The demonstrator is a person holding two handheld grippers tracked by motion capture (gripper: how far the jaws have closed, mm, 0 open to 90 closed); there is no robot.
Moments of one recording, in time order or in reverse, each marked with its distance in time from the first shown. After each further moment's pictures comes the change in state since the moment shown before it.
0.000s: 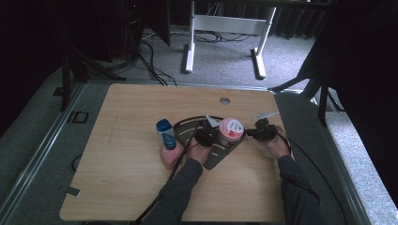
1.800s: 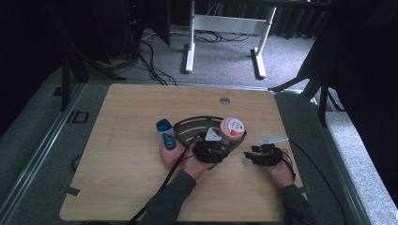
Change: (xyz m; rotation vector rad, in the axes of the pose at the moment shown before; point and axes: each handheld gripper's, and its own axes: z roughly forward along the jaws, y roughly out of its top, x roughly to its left) left arm -0.026 -0.023 -0.059 -0.029 -0.353 0.088; right arm 0.052 -0.068 -0.031 -0.116 0.039 0.039
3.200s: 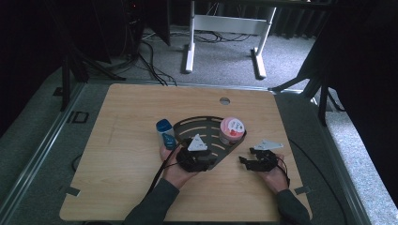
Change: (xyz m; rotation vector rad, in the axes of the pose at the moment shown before) left arm -0.006 -0.022 -0.061 -0.006 -0.014 0.107; right arm 0.022 -0.010 0.009 -0.033 -0.042 -0.016
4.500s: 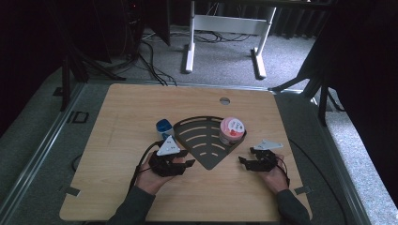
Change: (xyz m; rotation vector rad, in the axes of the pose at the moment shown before) left arm 0.011 -0.026 -0.076 -0.042 0.066 -0.023; right arm 0.000 0.000 0.001 0.002 -0.002 0.002
